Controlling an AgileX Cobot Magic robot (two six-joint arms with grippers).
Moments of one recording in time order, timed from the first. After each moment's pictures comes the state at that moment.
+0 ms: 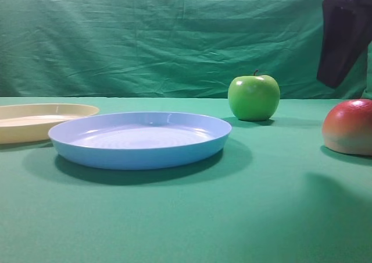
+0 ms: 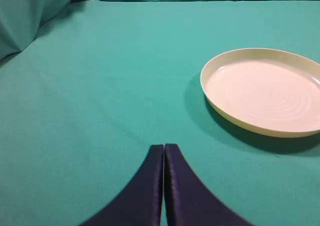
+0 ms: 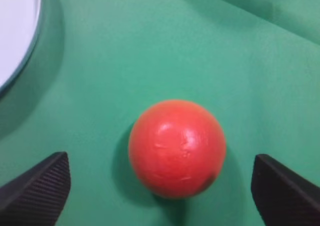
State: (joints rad) left arm -0.01 -0.02 0.01 0.33 0.38 -0.32; right arm 0.31 1.59 -0.81 0.24 0.49 -0.41
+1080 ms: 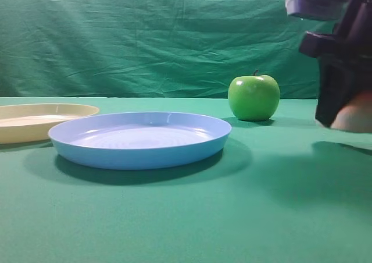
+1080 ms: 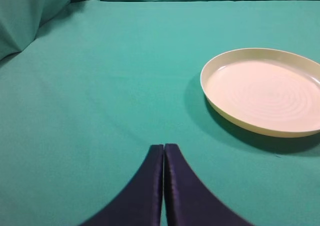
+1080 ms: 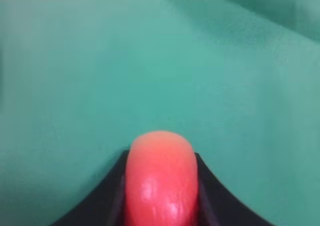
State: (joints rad) left arm -0.01 -0.02 0.01 0.33 0.38 -0.32; right arm 0.38 1.72 -1.25 0.33 0.66 -0.47
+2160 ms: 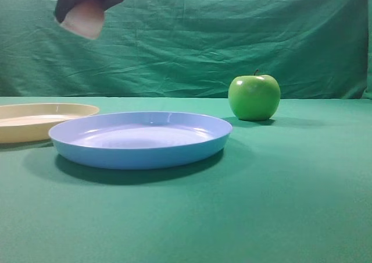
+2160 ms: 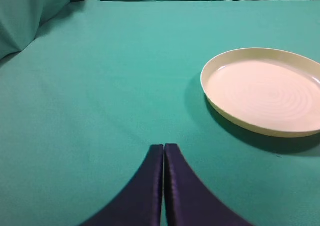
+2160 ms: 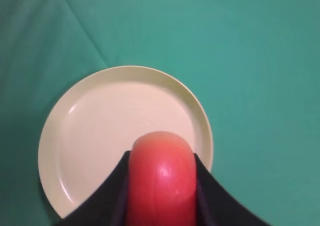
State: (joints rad) left arm -0.01 -0.02 0.01 0.33 0.38 -0.32; right arm 0.82 2.30 -2.00 0.41 0.59 -0.57
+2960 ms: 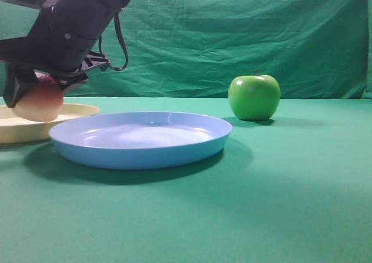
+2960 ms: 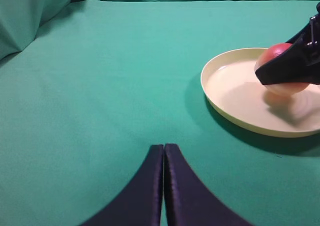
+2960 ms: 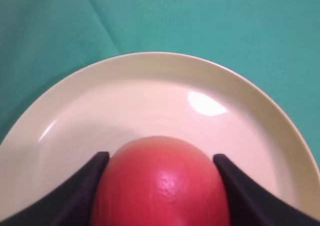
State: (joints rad) left arm -0.01 -0.02 0.01 0.33 0.38 -0.32; right arm 0.84 2.37 -2.02 0.41 0.54 -0.59
